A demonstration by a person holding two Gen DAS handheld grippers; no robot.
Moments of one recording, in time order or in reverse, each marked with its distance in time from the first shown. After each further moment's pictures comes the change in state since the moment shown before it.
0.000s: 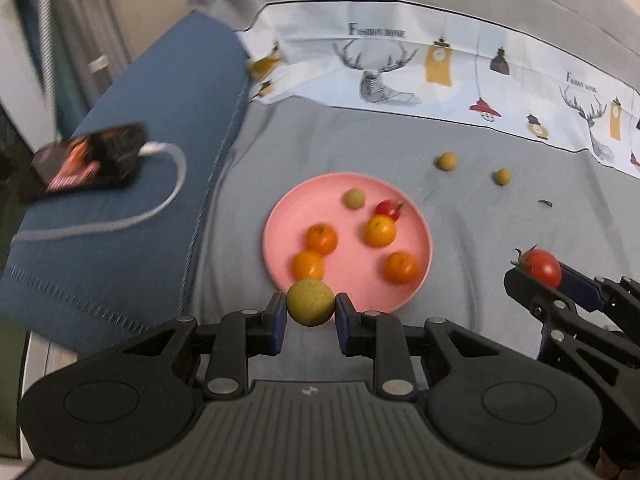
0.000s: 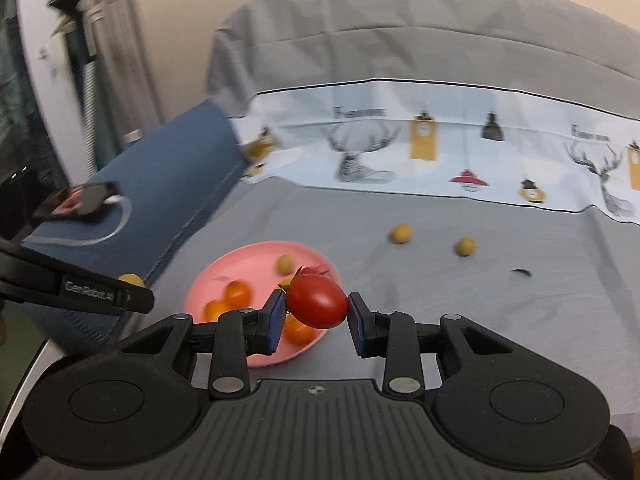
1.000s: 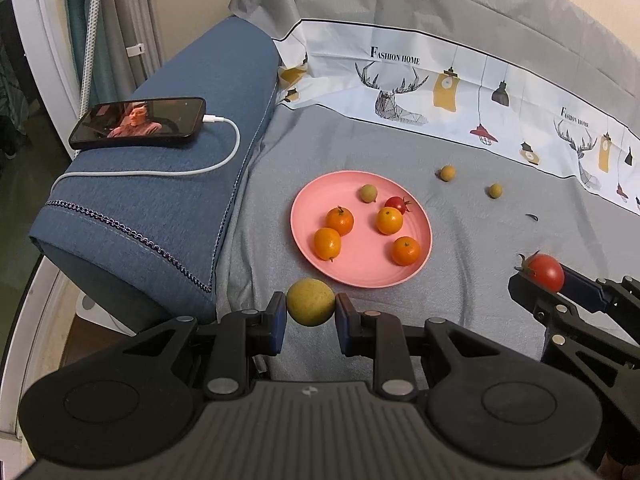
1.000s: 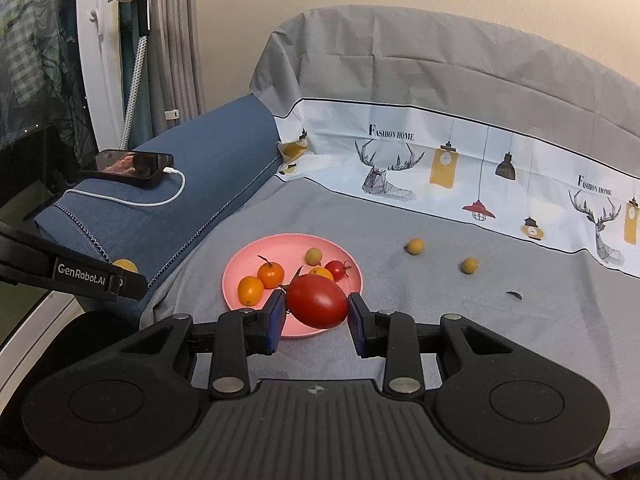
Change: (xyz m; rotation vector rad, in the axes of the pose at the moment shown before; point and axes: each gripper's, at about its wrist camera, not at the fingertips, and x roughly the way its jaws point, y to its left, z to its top) left arm -0.046 0.035 -0.048 -0.087 -0.067 -0.036; right arm -0.053 0.041 -0.014 -0.150 -0.026 -0.019
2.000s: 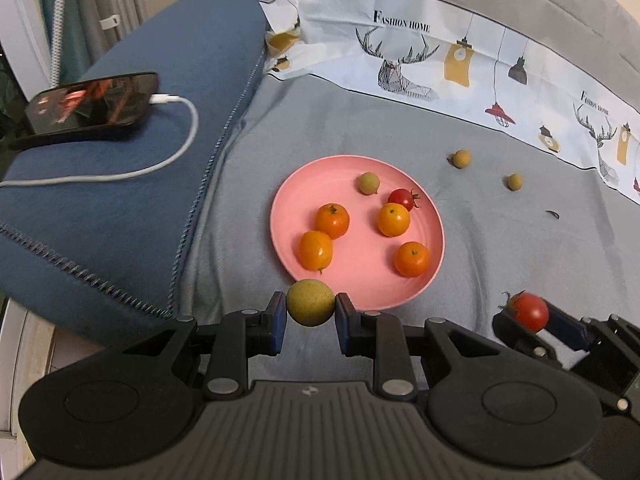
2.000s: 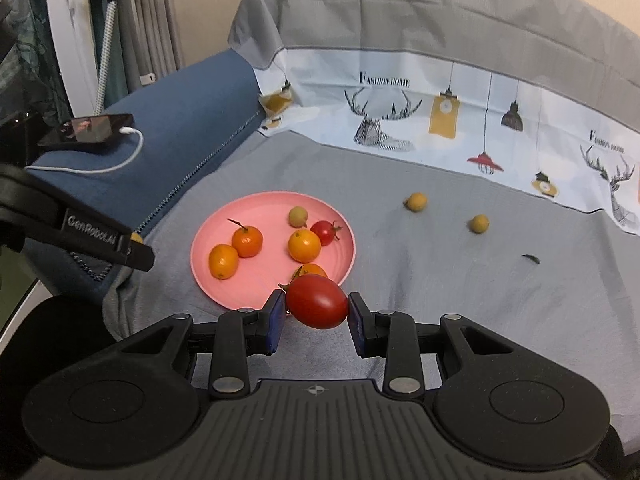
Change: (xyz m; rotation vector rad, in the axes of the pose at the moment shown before) left arm 0.082 -0.016 0.037 -0.001 0.106 -0.003; right arm 0.074 -0.019 -0.010 0.044 0.129 -0.003
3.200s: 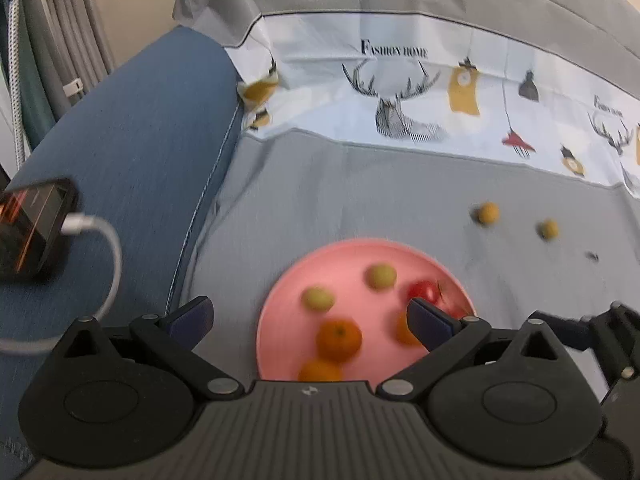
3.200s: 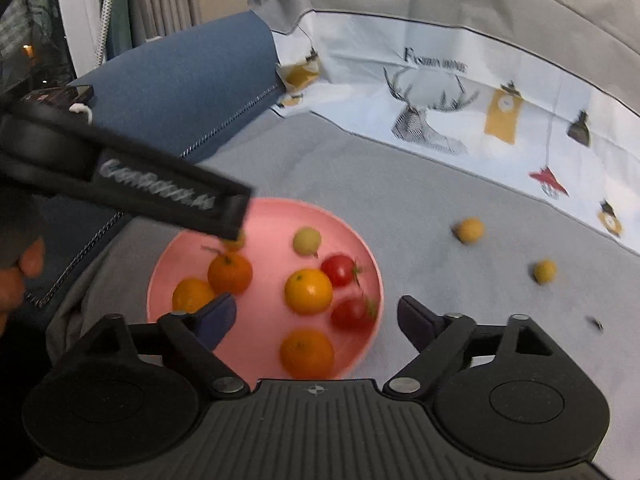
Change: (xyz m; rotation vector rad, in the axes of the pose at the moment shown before) left arm 0.074 -0.017 0.061 0.107 -0.127 0.038; right arm 0.114 -0.002 0.043 -0.090 0.077 0.064
